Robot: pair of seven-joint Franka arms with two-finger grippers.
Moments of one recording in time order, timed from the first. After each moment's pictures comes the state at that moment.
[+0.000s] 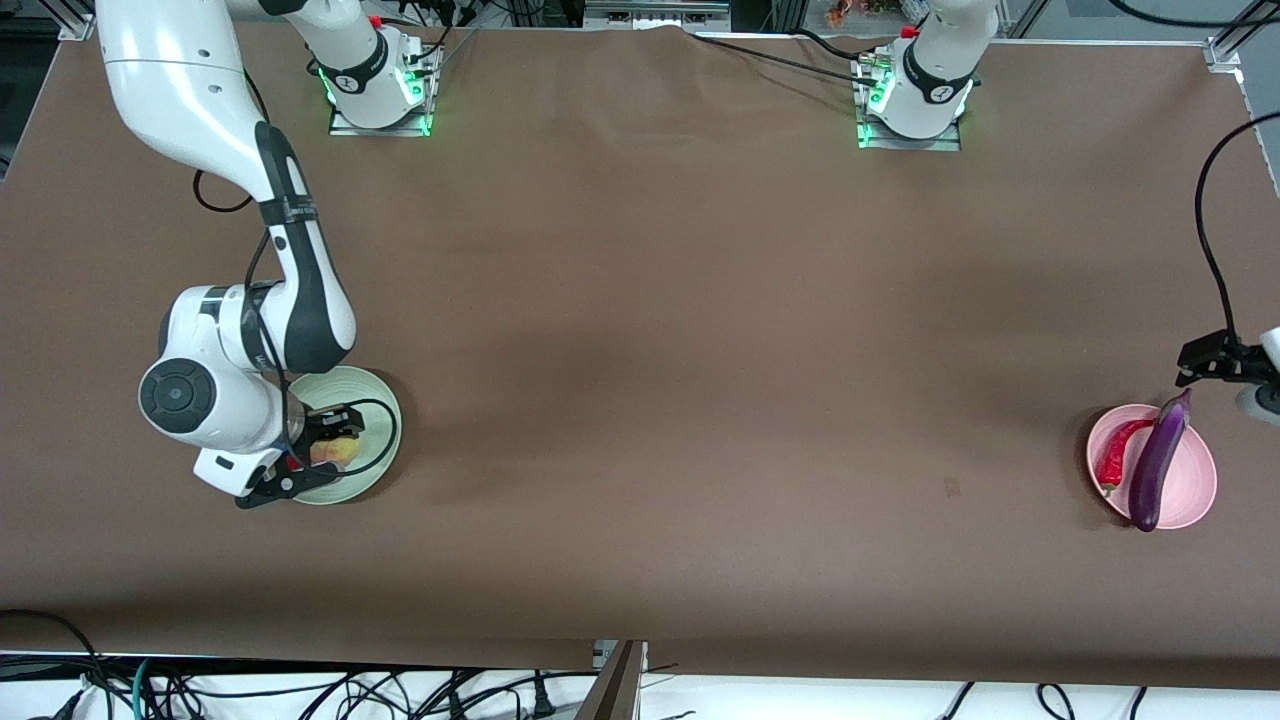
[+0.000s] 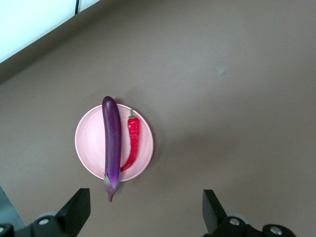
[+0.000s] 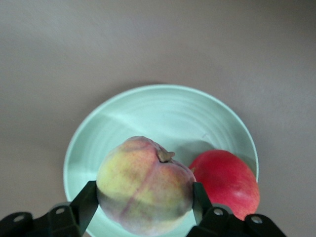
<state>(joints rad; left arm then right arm) 0.56 0.39 -0.49 -1.39 0.28 1.75 0.51 0.28 0.71 -0.23 -1.48 0.07 2.09 -0.27</state>
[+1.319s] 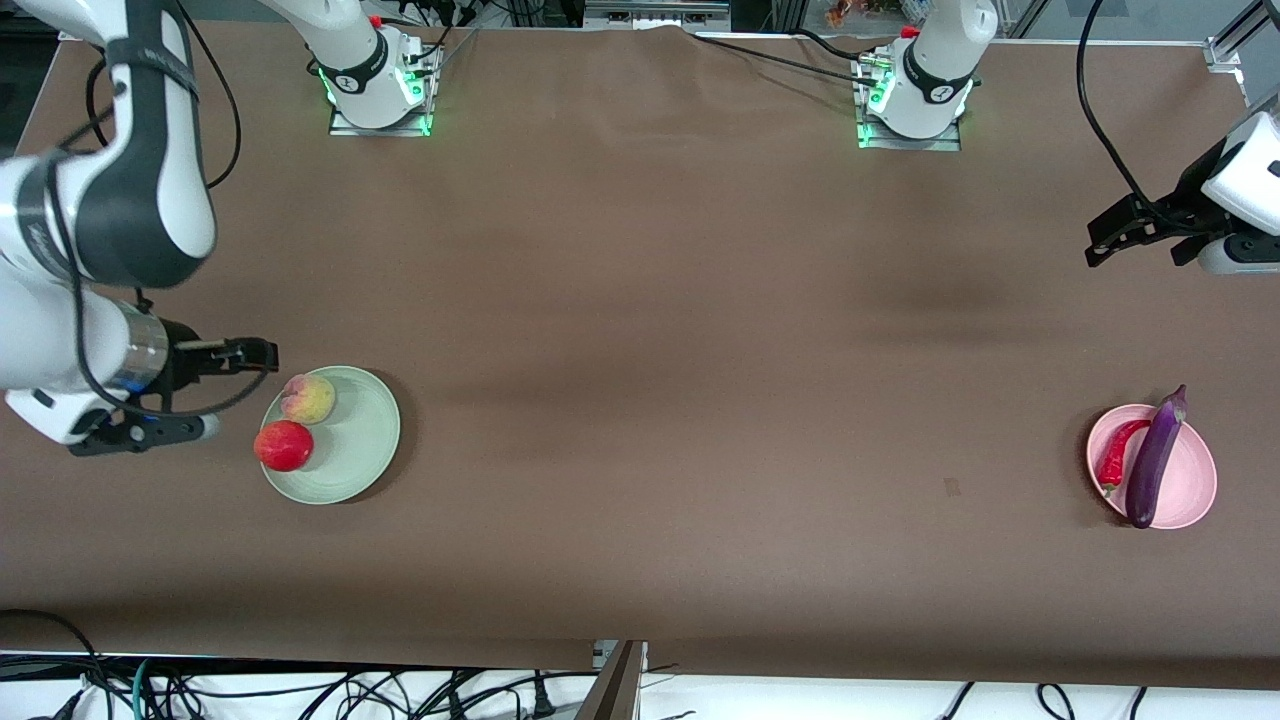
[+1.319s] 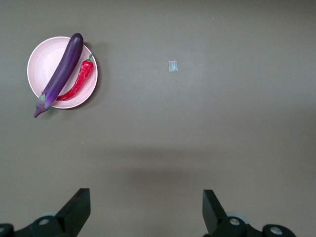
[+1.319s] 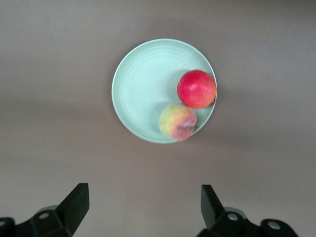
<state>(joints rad) -0.03 -0.08 0.05 -1.78 0.02 1.72 -0.03 0.26 0.49 -0.24 -1.19 0.08 1.47 -0.10</state>
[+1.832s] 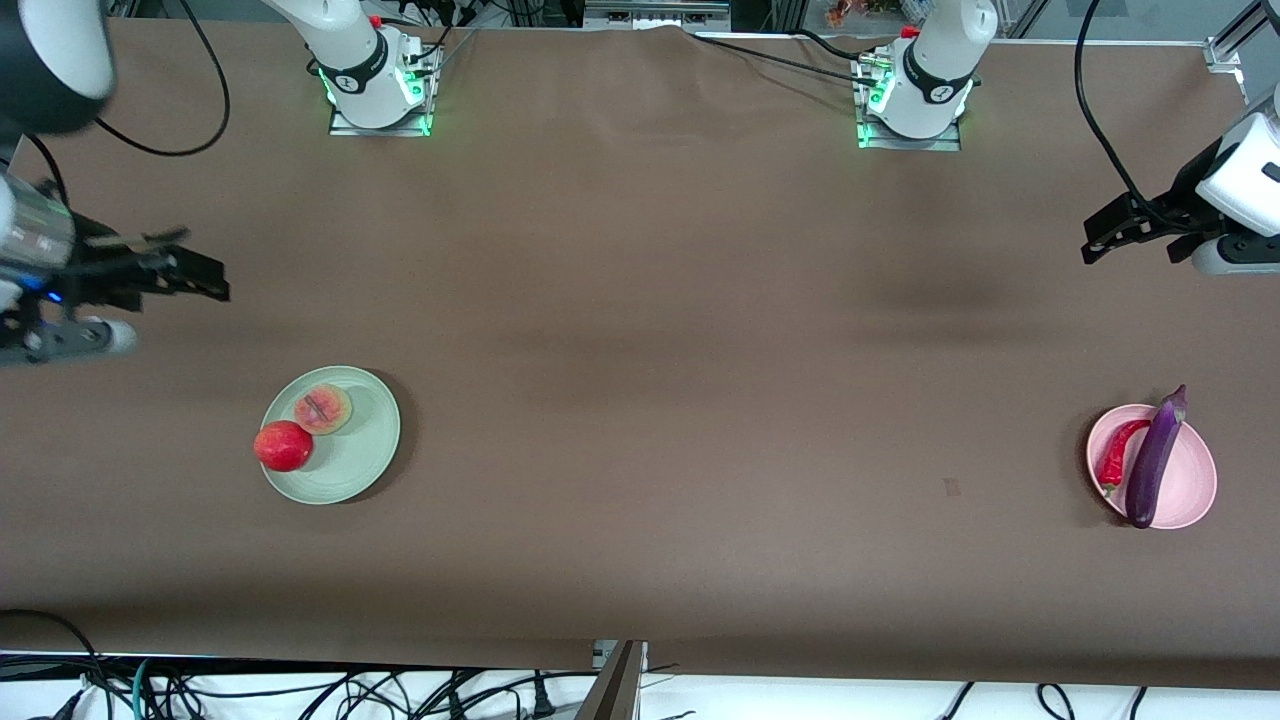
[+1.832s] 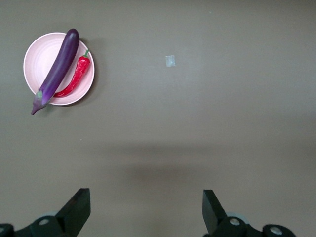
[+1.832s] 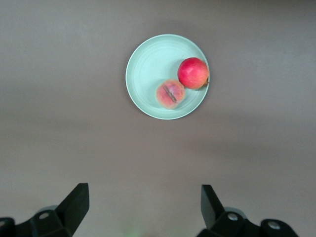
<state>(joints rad) -0.02 -0.08 0.01 -1.77 0.02 1.69 -0.03 0.12 0.26 -0.08 -1.26 0.03 1.41 -0.07</state>
